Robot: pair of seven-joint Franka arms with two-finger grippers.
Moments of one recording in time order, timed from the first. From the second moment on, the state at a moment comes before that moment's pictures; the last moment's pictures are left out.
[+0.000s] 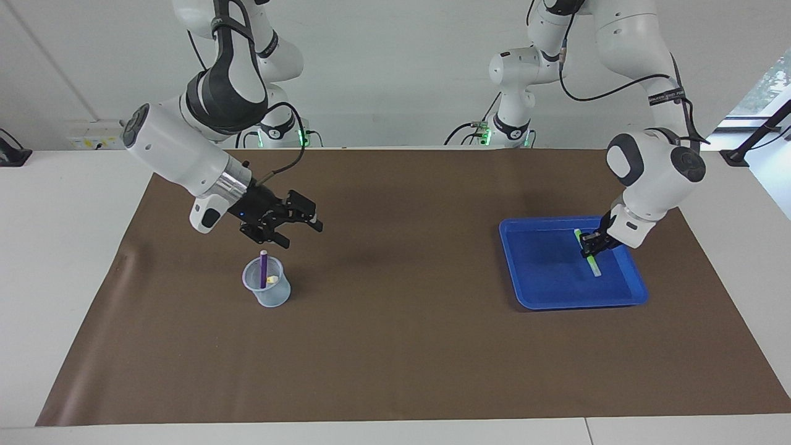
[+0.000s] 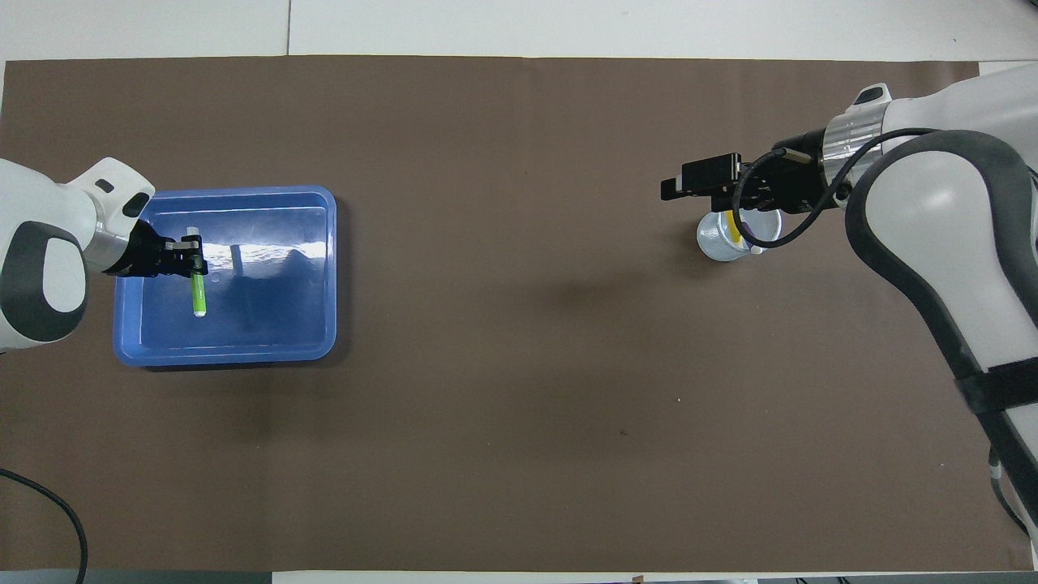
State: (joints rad) left arm 0.02 0.19 -0.03 -1.98 -0.10 2.12 -0.10; right arm 0.18 0.18 -0.08 -1.75 0.75 1.98 -0.11
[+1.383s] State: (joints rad) left arm -0.54 0.23 -0.04 -1.84 -0.42 2.53 -1.65; right arm 0.44 0.15 -0.07 -1.93 1.11 2.37 0.14
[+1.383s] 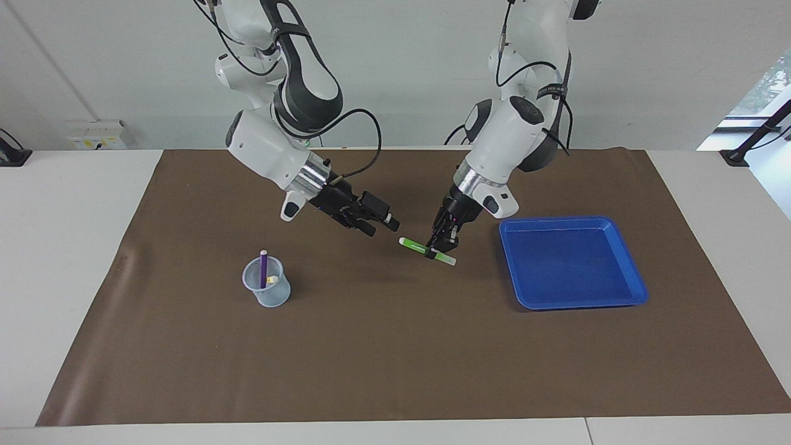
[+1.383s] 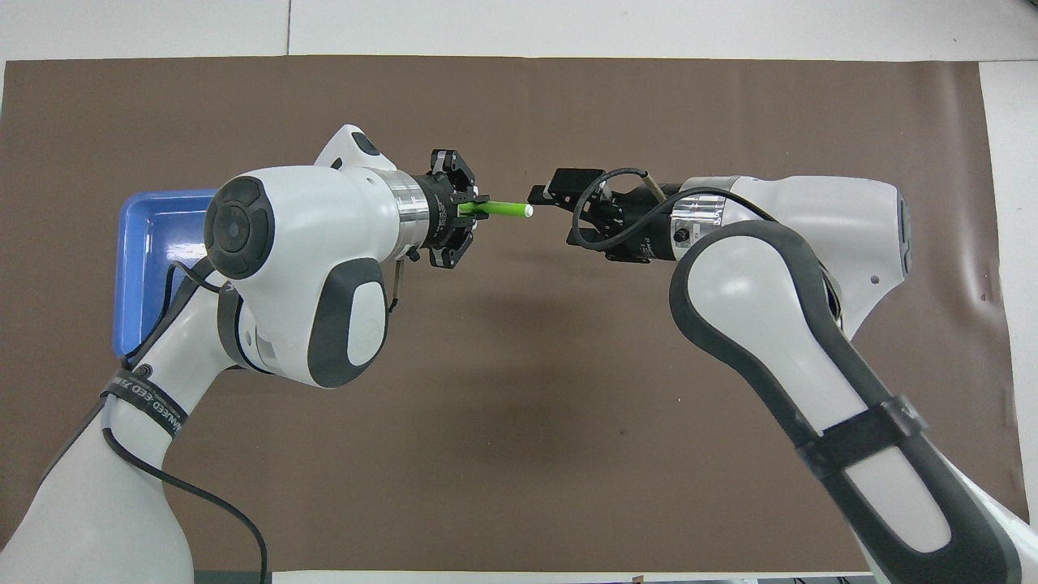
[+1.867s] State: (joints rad) left arm -0.59 0.23 -0.04 -1.83 -0.42 2.55 -1.72; right arm 0.44 0.14 -0.07 -1.95 1.17 2.37 0.13
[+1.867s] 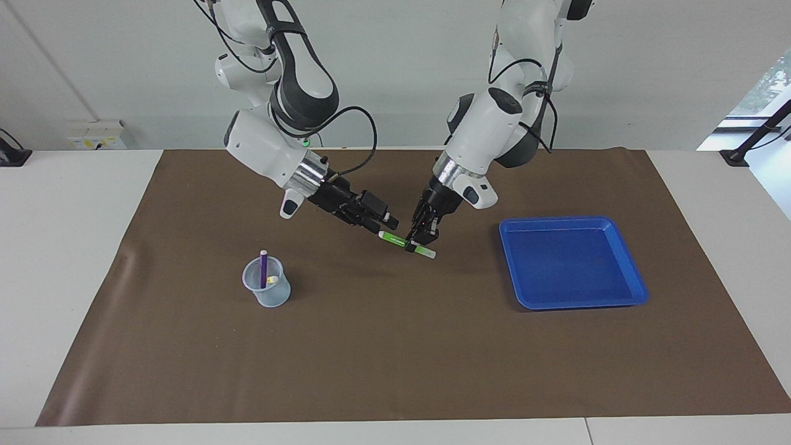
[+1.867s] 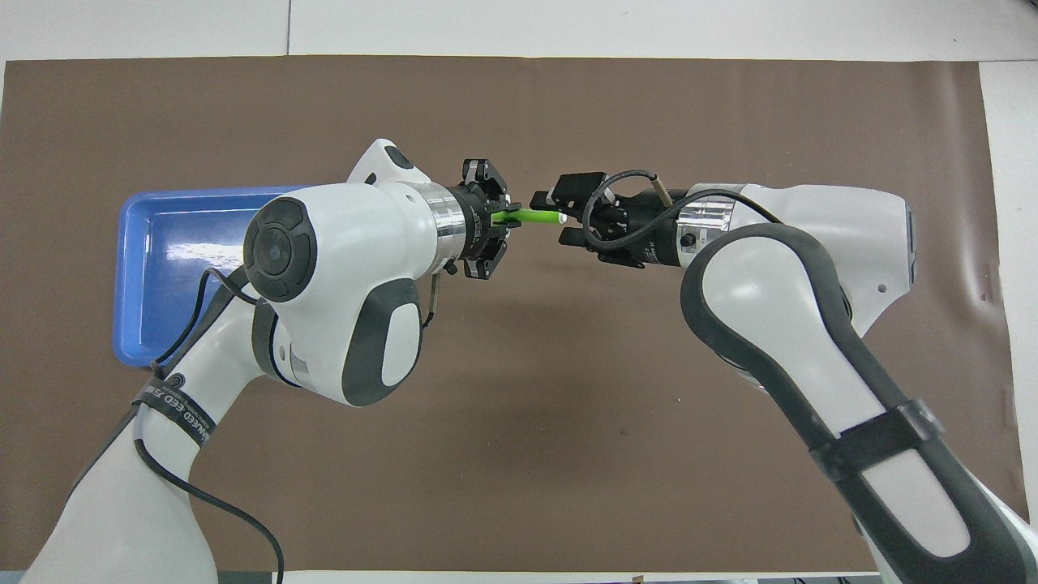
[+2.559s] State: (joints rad) left arm -0.61 0.24 -0.03 -1.82 -0.42 2.55 -1.73; right arm 0.44 0.14 -0.08 -1.97 1.17 2.38 0.13
